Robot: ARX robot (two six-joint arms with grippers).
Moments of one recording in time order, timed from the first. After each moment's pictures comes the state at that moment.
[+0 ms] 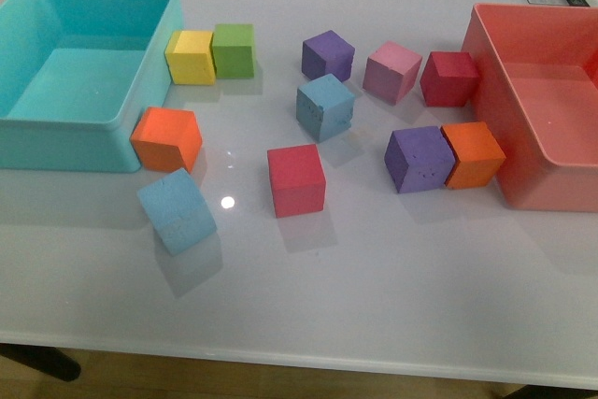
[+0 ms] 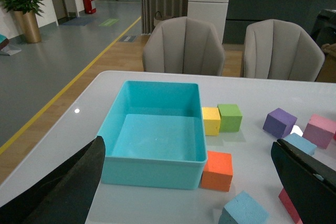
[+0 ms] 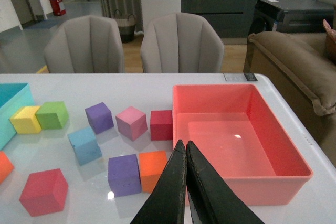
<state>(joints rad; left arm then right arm) 0.00 0.01 0.02 0.00 0.00 -0.01 0.00 0.01 0.02 0.00 0.00 0.00</state>
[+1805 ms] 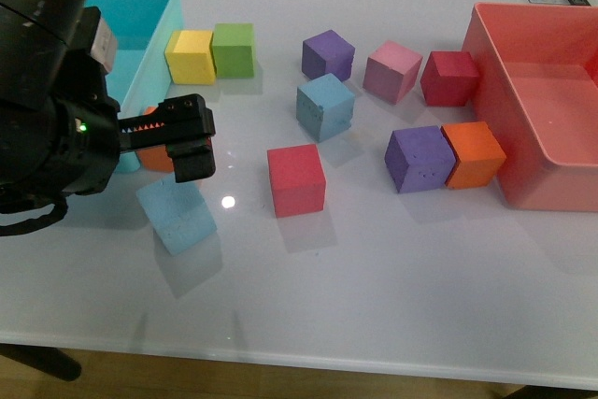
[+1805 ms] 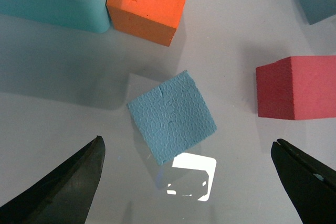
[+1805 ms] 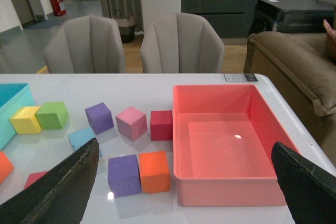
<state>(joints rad) -0.37 1.88 0.77 0.17 -0.12 -0.51 0.00 0.00 0.02 0.00 0.00 0.00</state>
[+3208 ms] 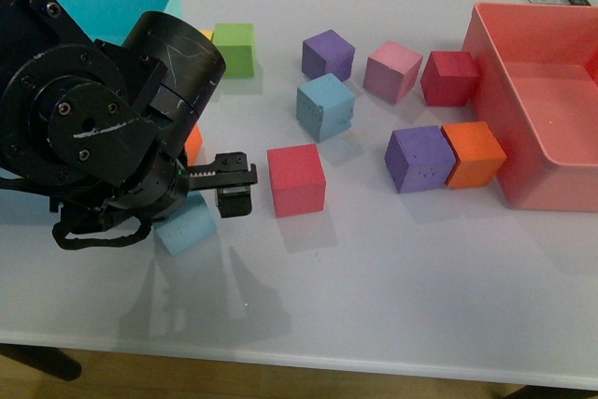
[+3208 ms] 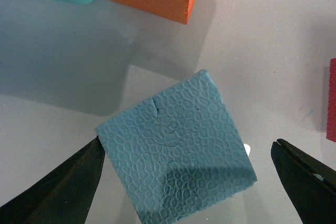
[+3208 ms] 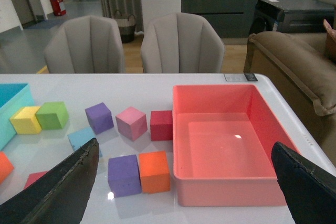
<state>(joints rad) -0.43 2.23 1.01 0.08 -0.24 -0.55 0.00 0.00 0.02 0.00 0.00 0.00</state>
